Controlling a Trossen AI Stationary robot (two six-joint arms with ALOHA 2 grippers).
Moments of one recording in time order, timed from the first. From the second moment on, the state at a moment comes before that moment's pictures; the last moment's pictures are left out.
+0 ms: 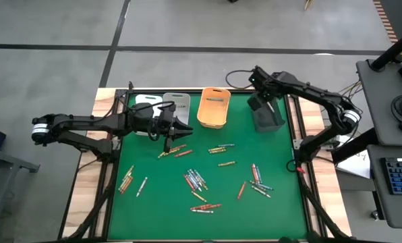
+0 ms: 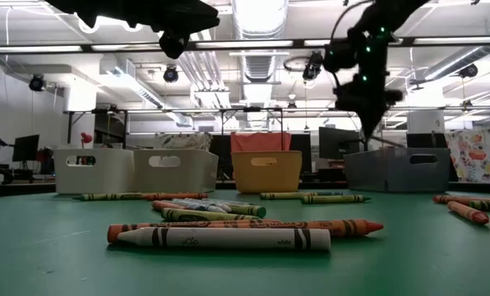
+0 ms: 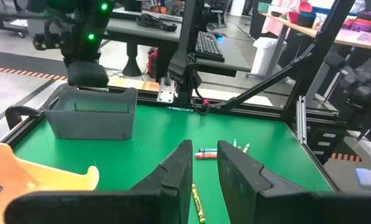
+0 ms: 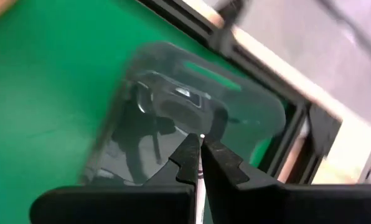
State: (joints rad) left arm 0.14 1.13 0.78 0.17 0.19 -0.11; right arm -0.77 1.51 1.18 -0.98 0.31 0.21
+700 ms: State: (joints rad) left arm 0.14 1.13 0.78 0.16 0.19 -0.11; right arm -0.81 1.51 0.98 -0.80 0.31 0.30
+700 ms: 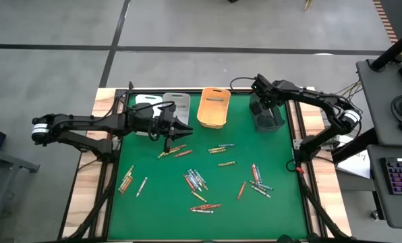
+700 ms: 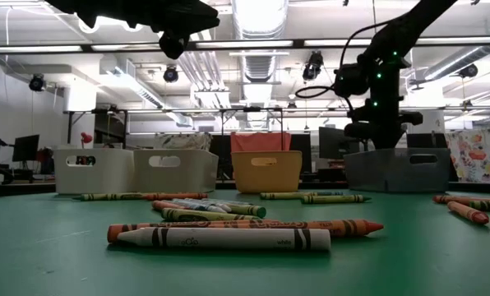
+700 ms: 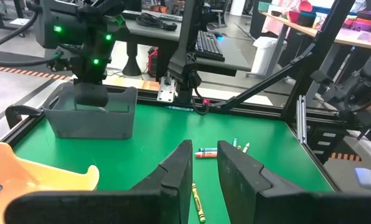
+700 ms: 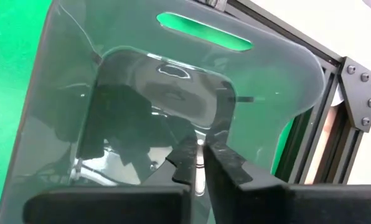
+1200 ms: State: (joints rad) left arm 0.14 1.13 0.78 0.14 0.19 -0.17; right arm -0.81 1.49 1.01 -0.82 0.31 0.30
